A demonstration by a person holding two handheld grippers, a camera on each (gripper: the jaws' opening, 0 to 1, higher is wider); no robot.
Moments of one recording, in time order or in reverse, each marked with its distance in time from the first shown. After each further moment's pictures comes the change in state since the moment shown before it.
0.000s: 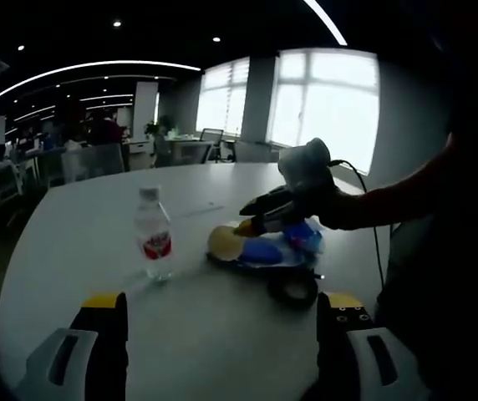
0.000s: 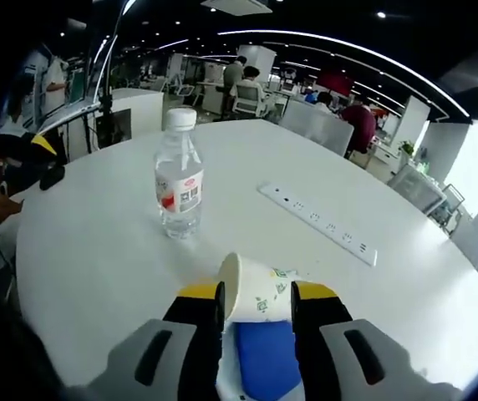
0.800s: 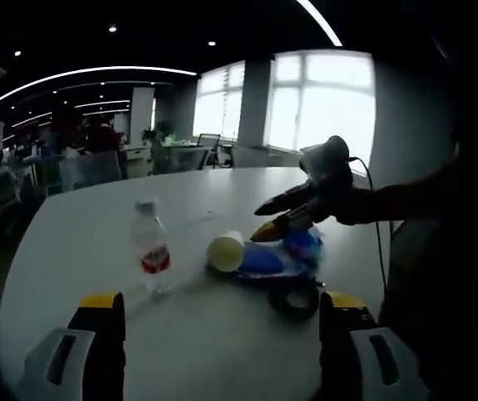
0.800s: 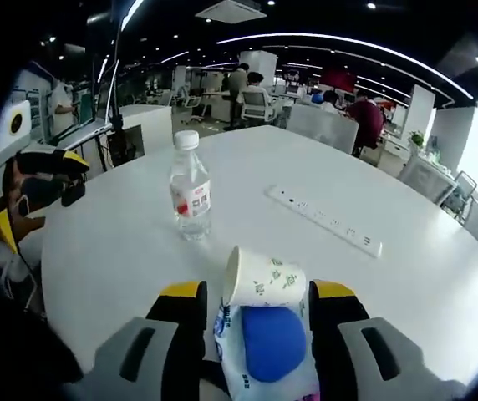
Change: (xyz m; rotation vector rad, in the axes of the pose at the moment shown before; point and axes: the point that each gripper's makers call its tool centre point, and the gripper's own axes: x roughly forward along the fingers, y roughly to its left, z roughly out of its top) left arm 0.008 0.001 0.015 0.020 -0.026 -0.007; right arm -0.030 -0.006 0.003 0.073 -0.034 0.096
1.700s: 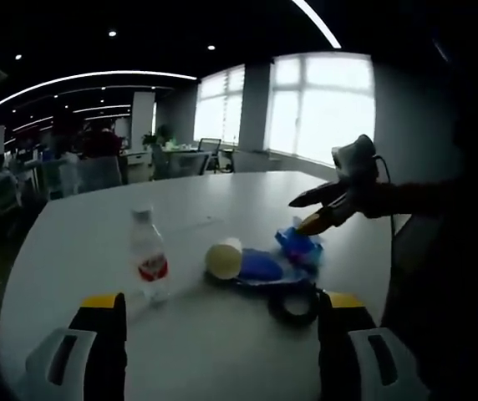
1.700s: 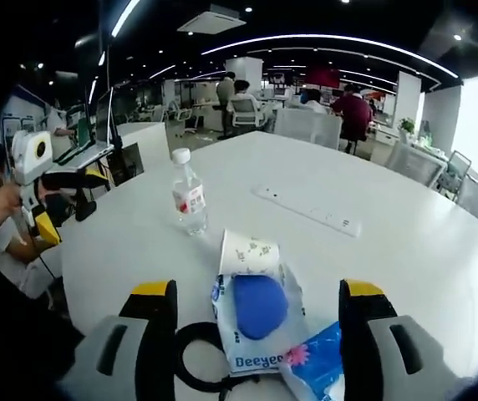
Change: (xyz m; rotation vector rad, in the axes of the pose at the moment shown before) left arm 0.004 -0.005 0.009 0.012 -0.031 0.009; right arm -0.066 -0.030 -0.019 0.114 -0.036 0.019
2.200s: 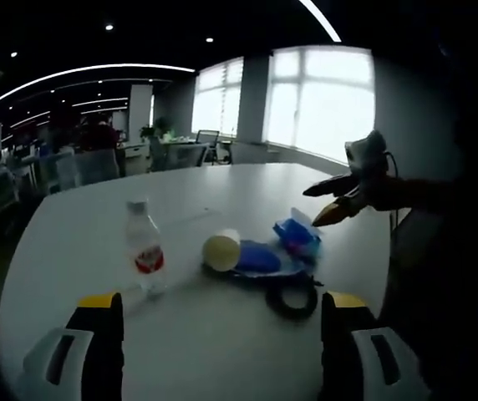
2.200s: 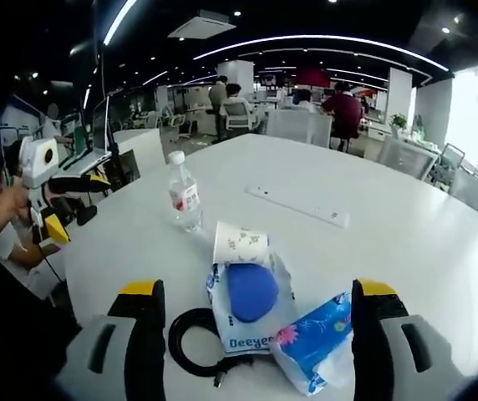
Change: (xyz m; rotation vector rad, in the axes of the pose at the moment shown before) left arm 0.002 -0.004 -0.008 -0.003 0.044 -0.012; right arm -0.028 -0.014 -0.012 0.034 -0.013 -0.019
